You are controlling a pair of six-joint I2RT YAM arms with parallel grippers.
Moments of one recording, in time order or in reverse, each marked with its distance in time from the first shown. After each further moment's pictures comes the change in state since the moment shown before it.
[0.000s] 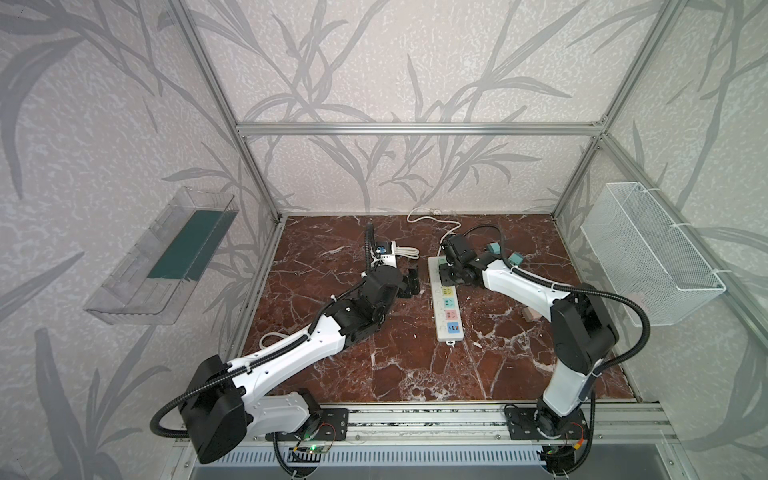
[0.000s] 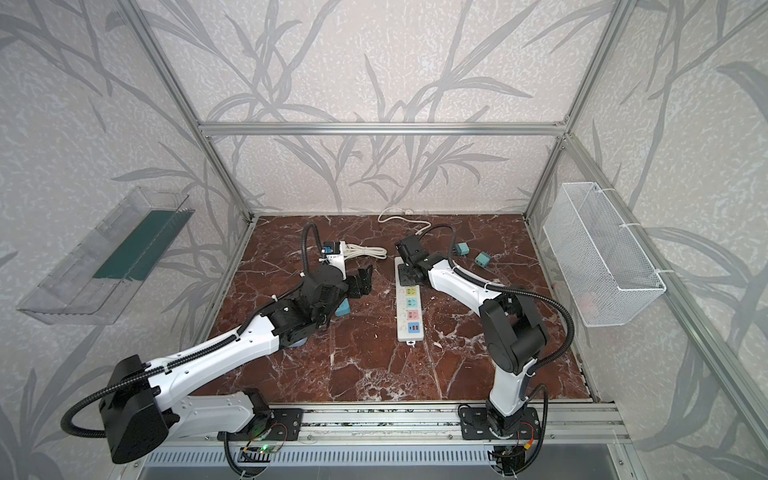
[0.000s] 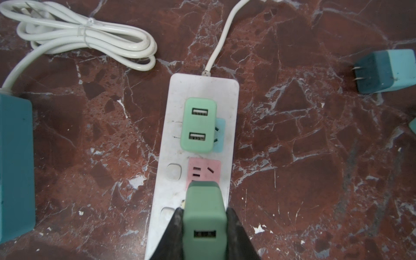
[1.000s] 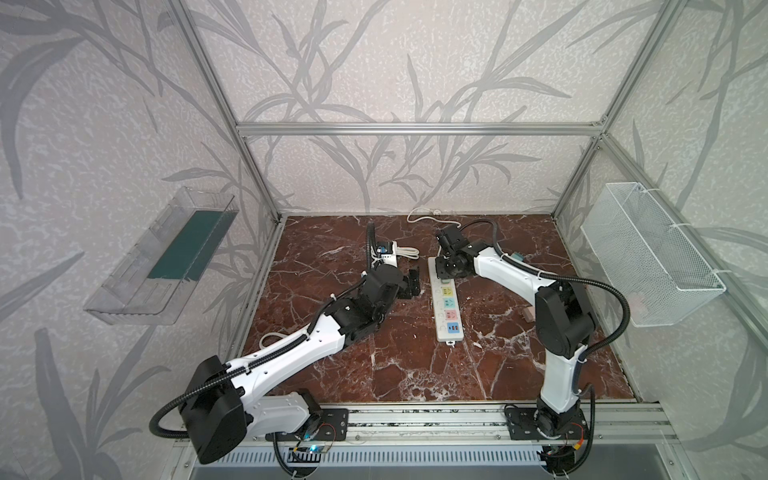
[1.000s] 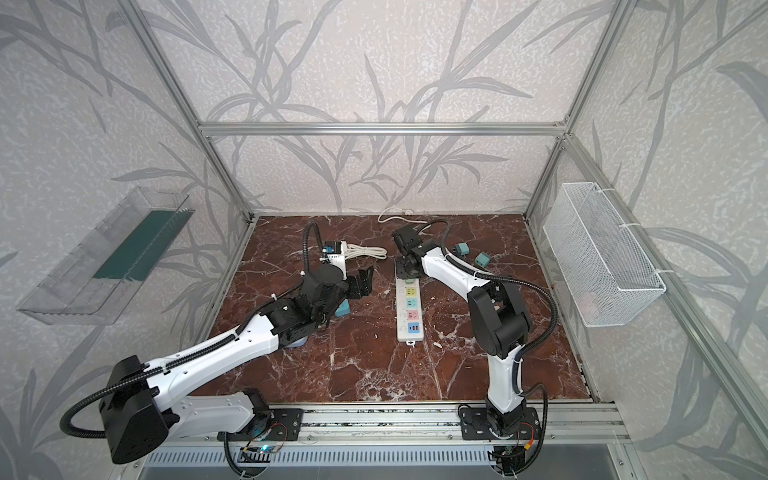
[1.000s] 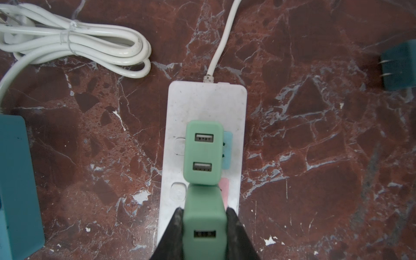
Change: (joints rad) left arm 0.006 0.000 0.017 -0.039 0.029 -0.010; right arm -0.022 0.129 0.189 -0.142 -0.048 0.043
